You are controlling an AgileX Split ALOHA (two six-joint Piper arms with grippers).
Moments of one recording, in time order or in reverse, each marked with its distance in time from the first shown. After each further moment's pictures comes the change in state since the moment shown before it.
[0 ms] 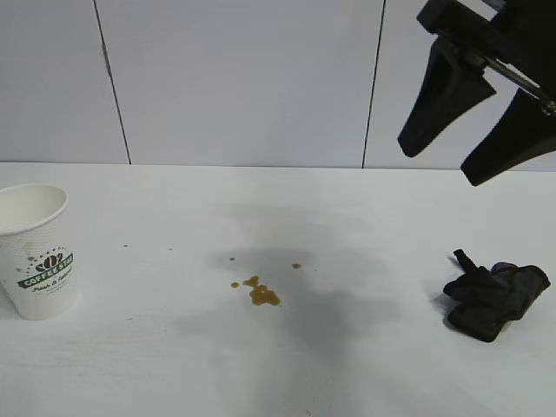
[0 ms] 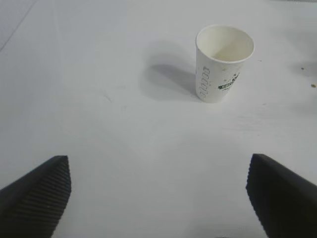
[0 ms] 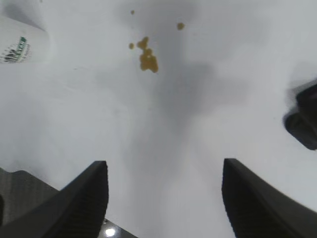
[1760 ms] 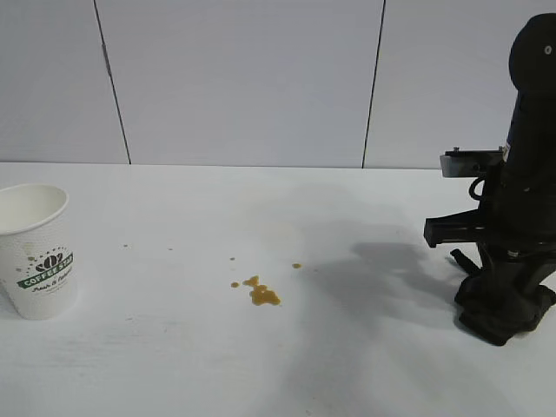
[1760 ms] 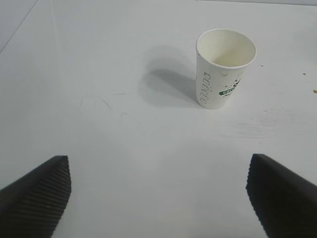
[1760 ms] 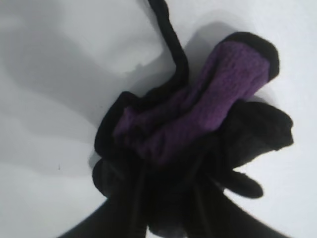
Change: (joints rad) left arm 0.000 0.000 0.015 0.000 -0.027 0.000; right arm 0.000 0.425 -0.012 -0.491 -0.162 0.365
